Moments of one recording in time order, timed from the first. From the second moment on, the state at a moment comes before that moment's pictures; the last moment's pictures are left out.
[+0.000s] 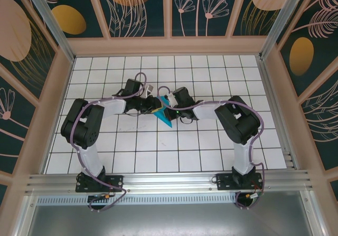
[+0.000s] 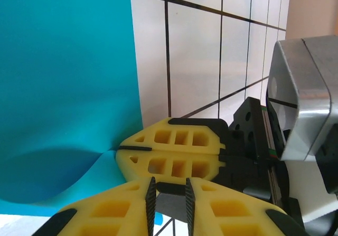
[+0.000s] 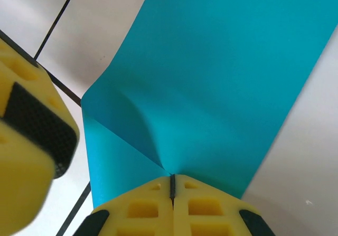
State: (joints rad) left arm -0.38 1.86 1.00 -0.02 0.74 -0.74; right arm 0.68 1.96 1.04 0.06 -0.30 0.23
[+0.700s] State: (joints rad) left arm -0.39 1.94 1.00 -0.07 0.64 -0.71; right arm 0.68 1.96 1.04 0.06 -0.30 0.23
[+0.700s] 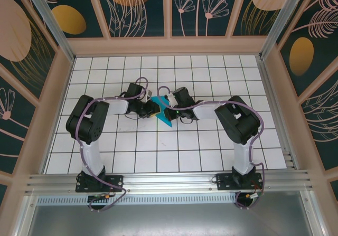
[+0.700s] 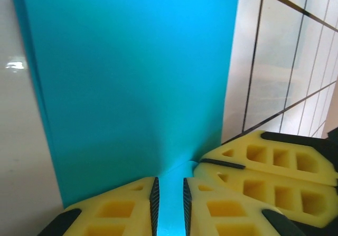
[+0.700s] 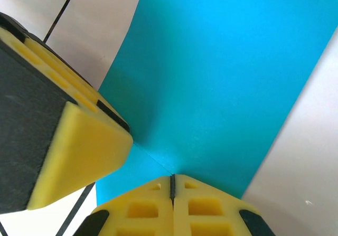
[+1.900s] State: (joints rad) left arm -0.39 1.94 0.98 -0.04 0.63 -0.69; right arm 0.70 1.83 1.07 -0.14 -0.56 0.41
